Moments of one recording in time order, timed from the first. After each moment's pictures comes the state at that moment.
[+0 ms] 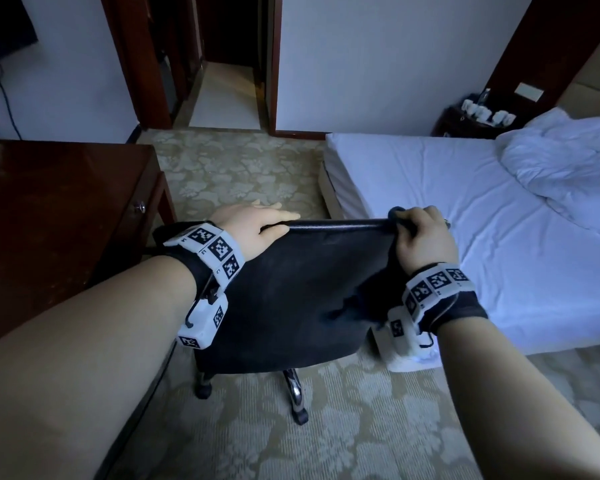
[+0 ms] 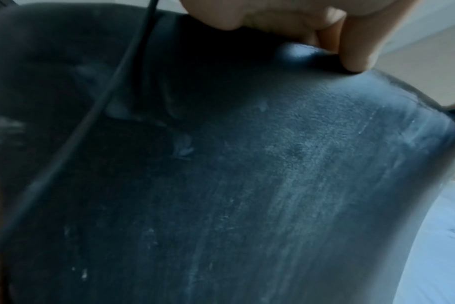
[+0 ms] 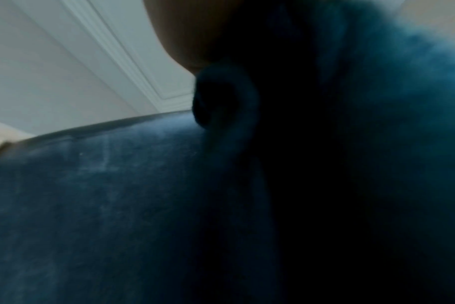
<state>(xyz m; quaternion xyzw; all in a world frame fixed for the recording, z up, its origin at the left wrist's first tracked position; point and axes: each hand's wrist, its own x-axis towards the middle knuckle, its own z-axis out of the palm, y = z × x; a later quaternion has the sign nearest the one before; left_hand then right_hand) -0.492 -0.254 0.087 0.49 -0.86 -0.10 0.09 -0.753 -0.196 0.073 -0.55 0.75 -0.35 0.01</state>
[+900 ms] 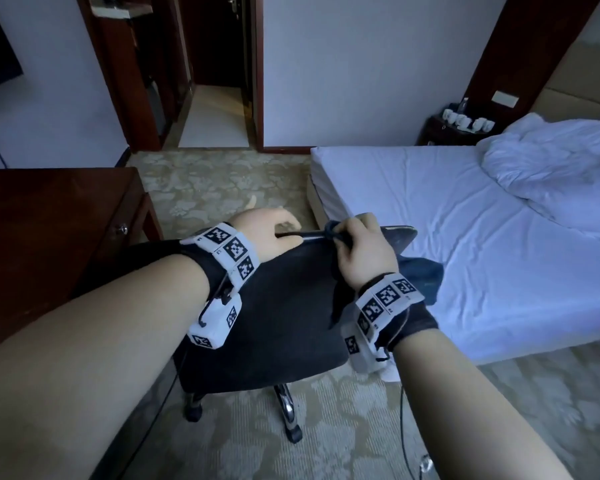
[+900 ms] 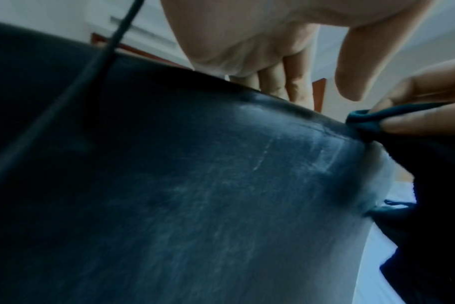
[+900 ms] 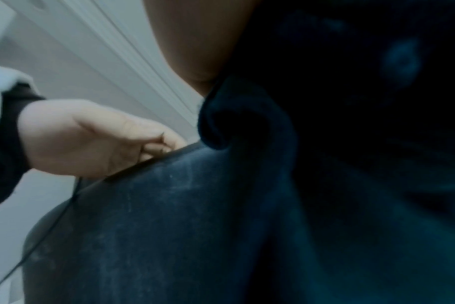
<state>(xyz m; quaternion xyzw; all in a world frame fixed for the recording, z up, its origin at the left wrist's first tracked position) -0.562 -0.255 0.097 0.49 -0.85 -0.18 0.12 -0.737 -0.189 0.074 -0.64 0.69 -0.34 0.02</state>
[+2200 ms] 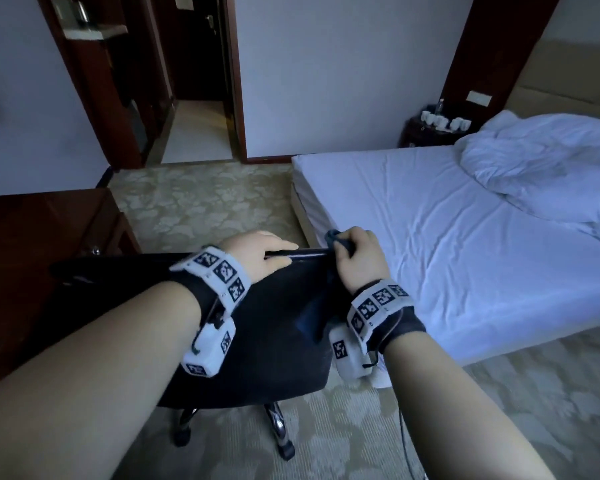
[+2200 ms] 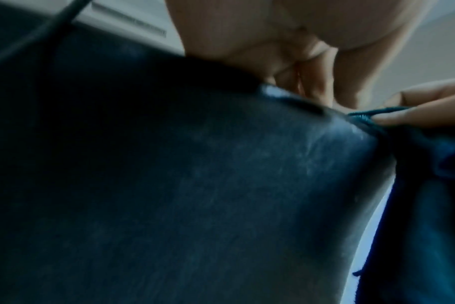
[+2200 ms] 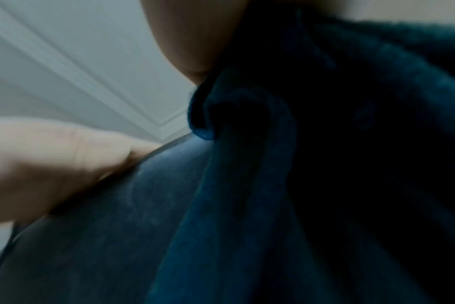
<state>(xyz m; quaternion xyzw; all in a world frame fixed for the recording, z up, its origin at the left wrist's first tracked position) -0.612 -0.248 0.095 0.43 -0.88 -0.16 0.09 -0.798 -0.199 0.060 -0.55 0.72 -0.42 0.10</state>
